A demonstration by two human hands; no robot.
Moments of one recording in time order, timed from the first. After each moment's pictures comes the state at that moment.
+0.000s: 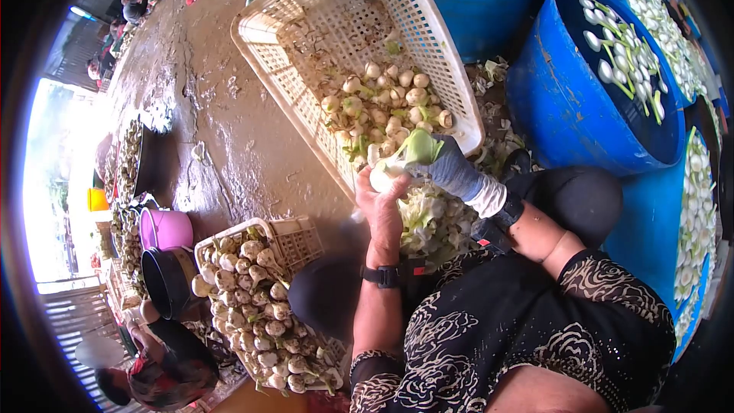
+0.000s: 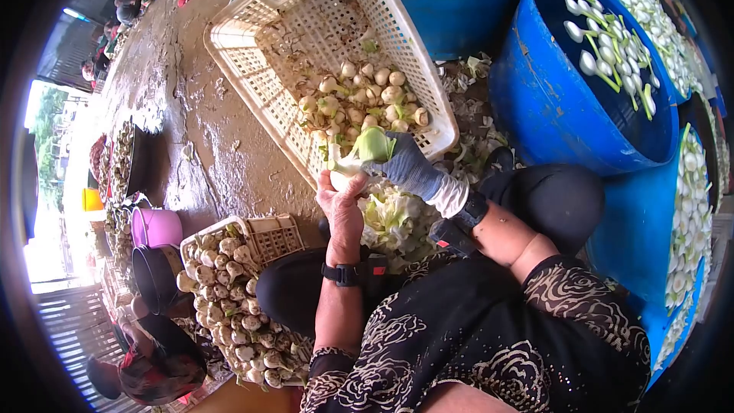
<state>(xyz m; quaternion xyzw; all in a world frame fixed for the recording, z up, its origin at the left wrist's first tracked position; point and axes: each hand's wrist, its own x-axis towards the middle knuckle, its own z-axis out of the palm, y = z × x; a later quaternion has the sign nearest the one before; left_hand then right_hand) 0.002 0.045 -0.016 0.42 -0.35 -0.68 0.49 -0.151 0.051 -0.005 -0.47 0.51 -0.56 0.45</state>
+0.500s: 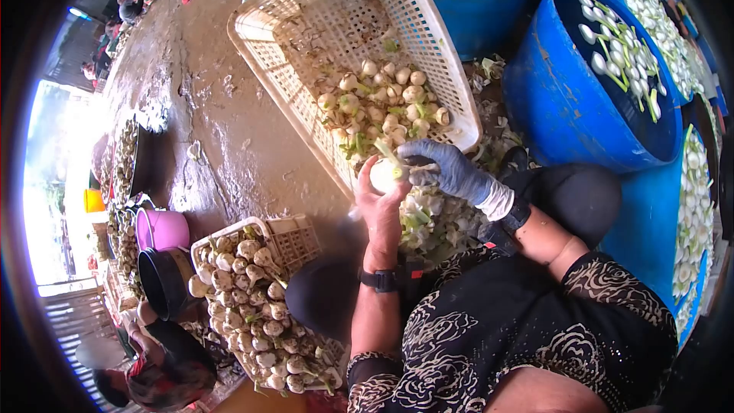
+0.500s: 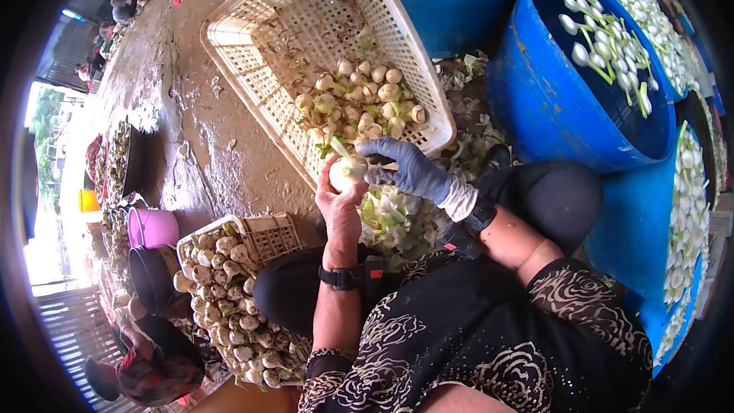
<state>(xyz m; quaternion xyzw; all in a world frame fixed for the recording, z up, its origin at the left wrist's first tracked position) 0.007 0.052 -0.004 0.45 -0.37 -0.67 0.46 -0.157 0.068 -0.009 -0.54 0.47 -0.50 0.48</state>
